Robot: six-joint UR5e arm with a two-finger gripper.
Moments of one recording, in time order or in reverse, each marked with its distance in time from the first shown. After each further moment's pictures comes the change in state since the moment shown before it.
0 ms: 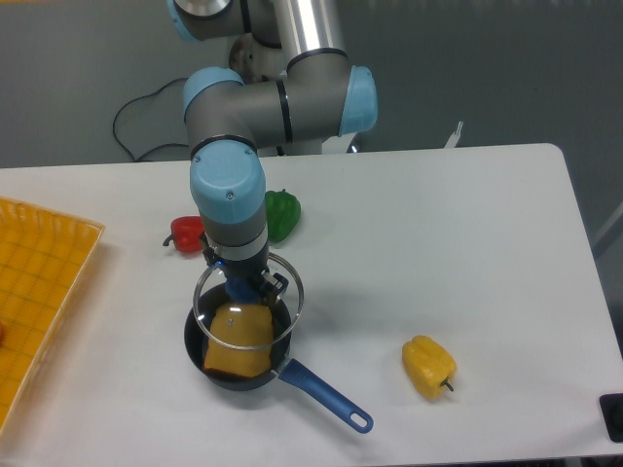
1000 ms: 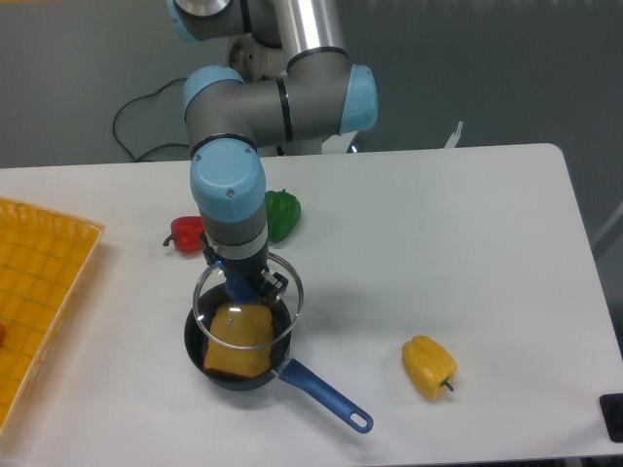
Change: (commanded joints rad) arm -0.008 -0.011 -0.003 0.009 -0.003 -0.070
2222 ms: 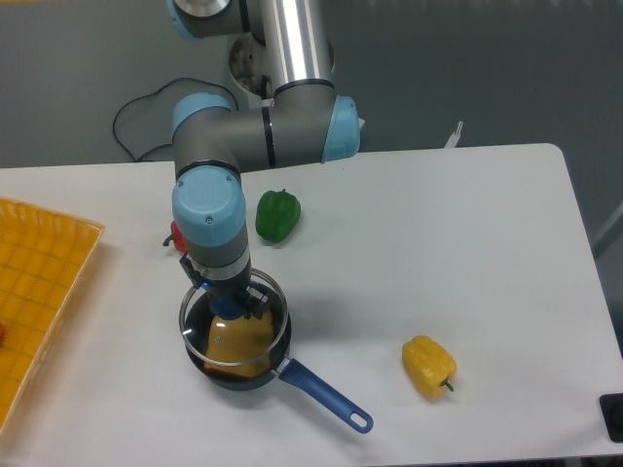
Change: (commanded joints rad) arm -0.044 -0.060 0.002 0.066 -0.017 -0.138
